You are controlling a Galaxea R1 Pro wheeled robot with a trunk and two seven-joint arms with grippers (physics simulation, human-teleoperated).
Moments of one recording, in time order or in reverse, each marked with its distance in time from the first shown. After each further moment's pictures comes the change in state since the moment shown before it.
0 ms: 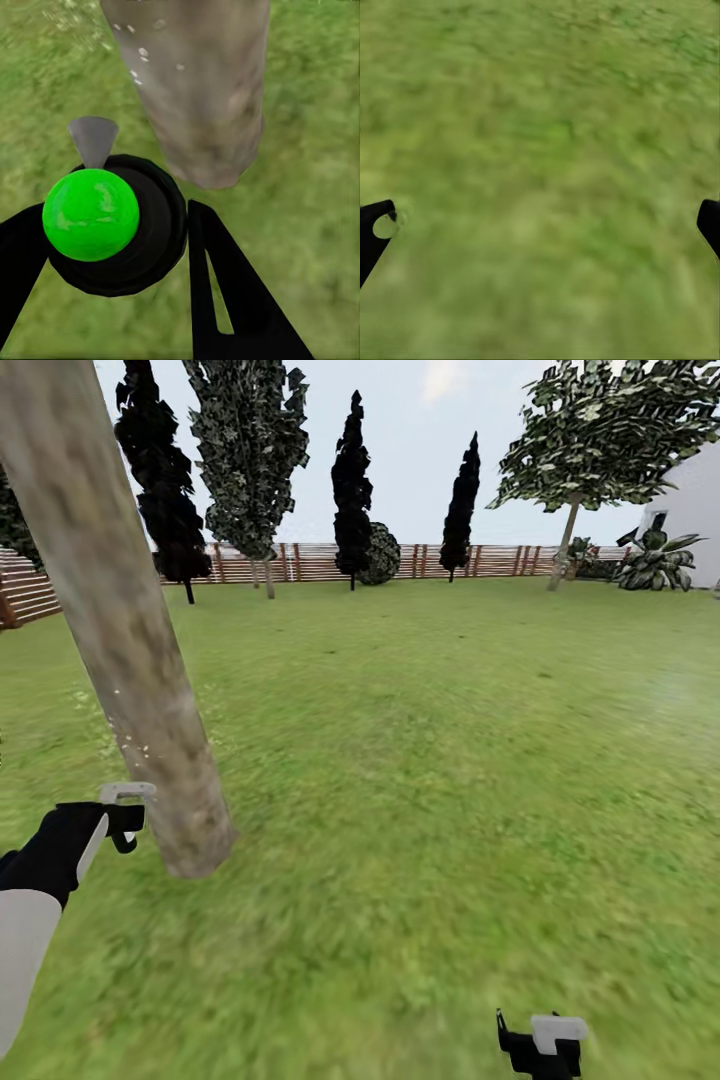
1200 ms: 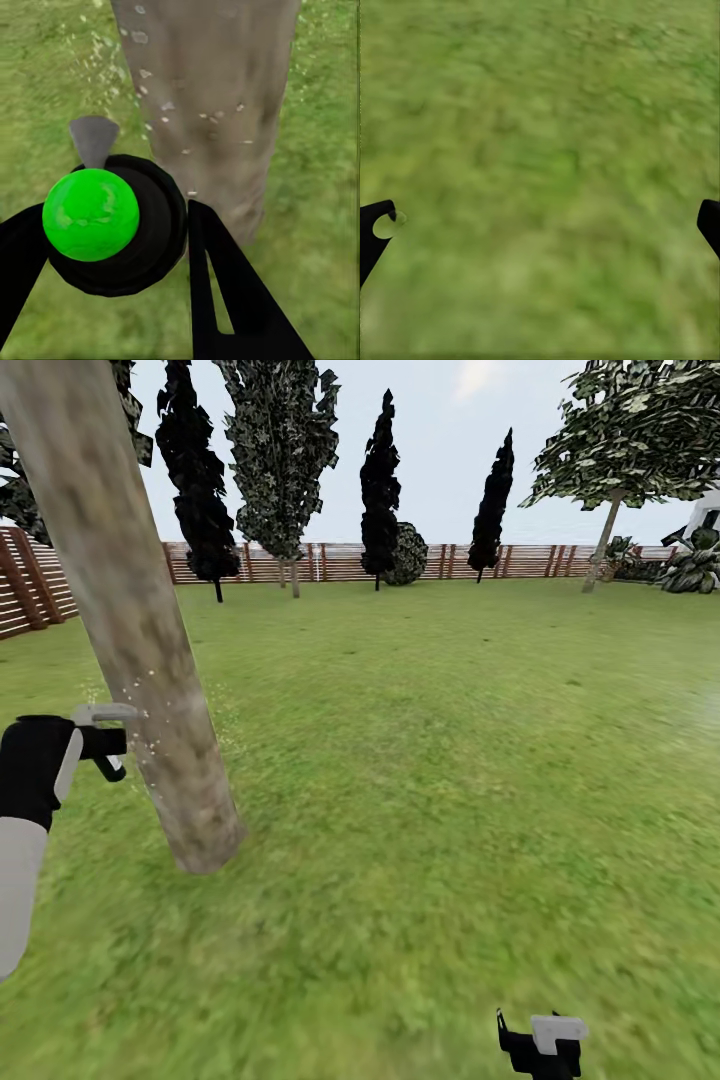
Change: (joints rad) left arm -0.228 0.028 -0.008 -0.123 0.003 0.193 -0.013; right arm 0.000 0.000 0.000 0.000 0.000 0.000 -0.001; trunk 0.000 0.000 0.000
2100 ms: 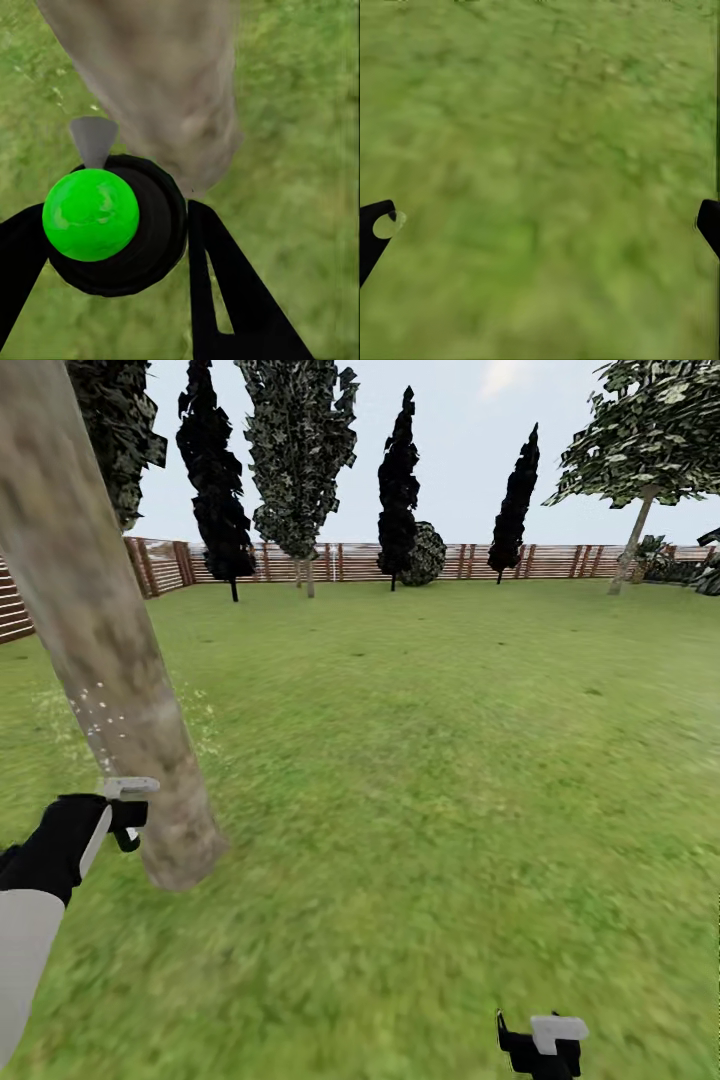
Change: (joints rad) left arm 0.239 -0.040 -0.002 0.032 0.005 -0.090 0.015; right arm 0.000 0.000 0.000 0.000 0.000 0.000 0.000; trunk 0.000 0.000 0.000
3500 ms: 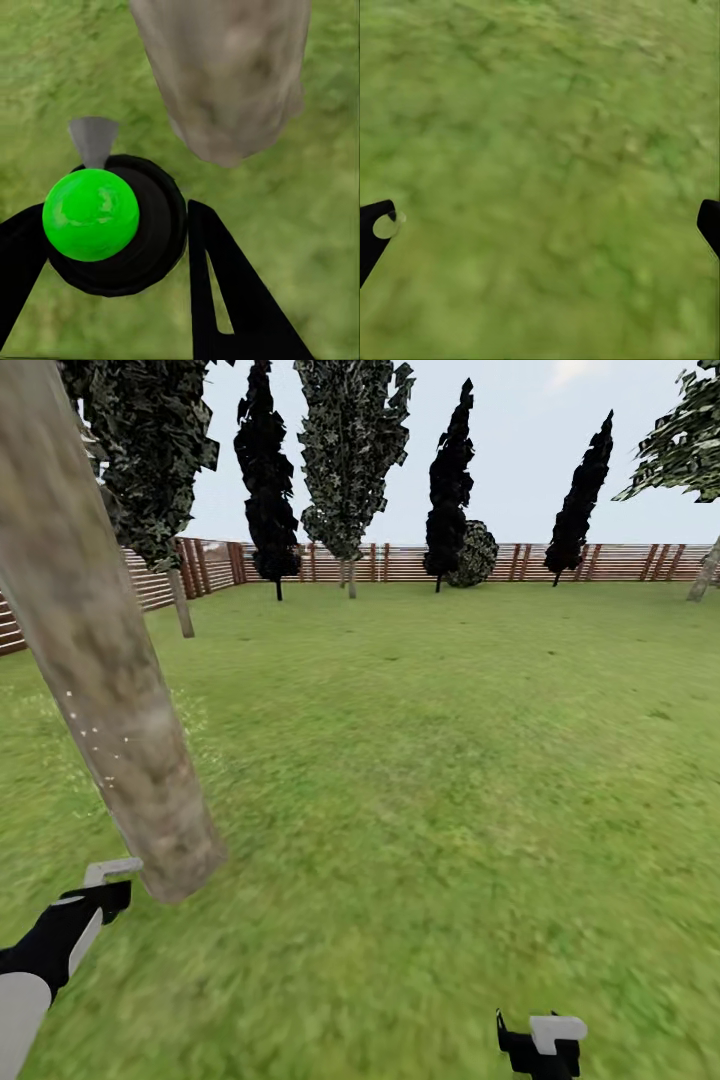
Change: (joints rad) left arm 0.190 -0.012 0.124 0.301 0.003 -0.486 0.107; right arm 0.000 0.001 0.000 0.000 0.000 0.000 0.001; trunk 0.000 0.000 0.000
